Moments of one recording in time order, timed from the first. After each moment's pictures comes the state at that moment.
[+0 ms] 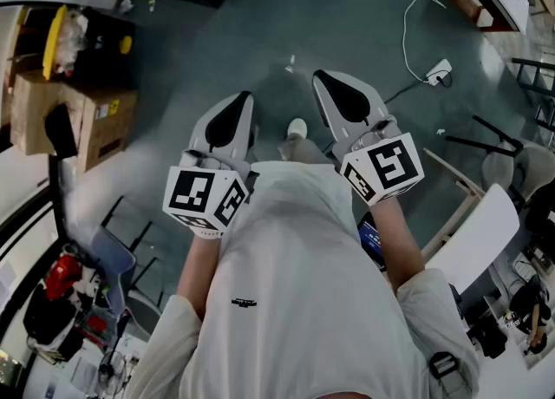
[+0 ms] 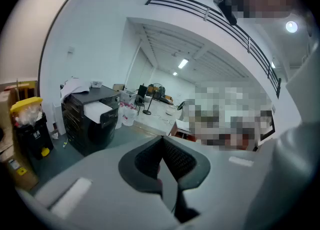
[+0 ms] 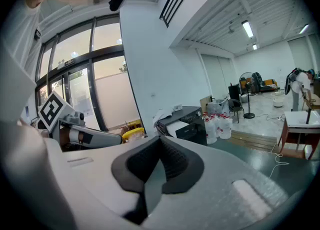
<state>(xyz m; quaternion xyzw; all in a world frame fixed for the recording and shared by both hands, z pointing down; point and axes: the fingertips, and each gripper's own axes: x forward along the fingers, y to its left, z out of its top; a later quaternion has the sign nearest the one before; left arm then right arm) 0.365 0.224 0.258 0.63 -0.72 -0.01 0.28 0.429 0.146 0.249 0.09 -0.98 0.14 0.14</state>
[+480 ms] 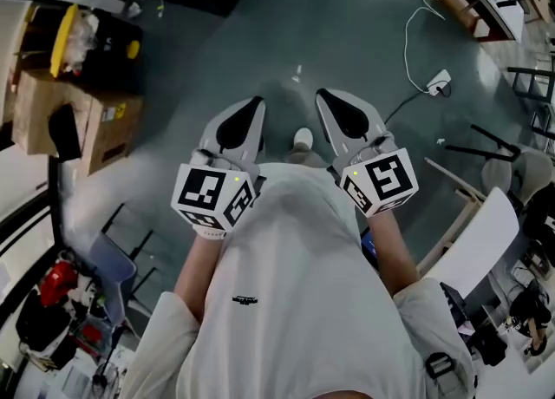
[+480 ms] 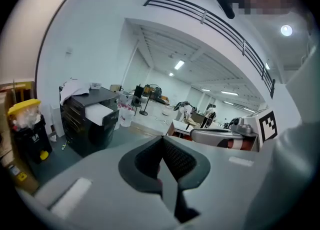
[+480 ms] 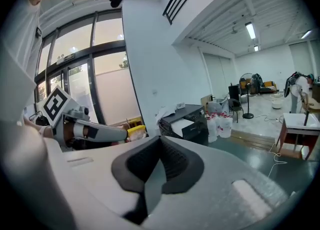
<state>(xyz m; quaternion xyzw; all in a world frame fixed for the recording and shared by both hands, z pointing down) 0.350 0.257 0.252 0.65 -0.71 -0.01 0.26 0.415 0.196 0.250 0.09 -0.98 0.12 0.14</state>
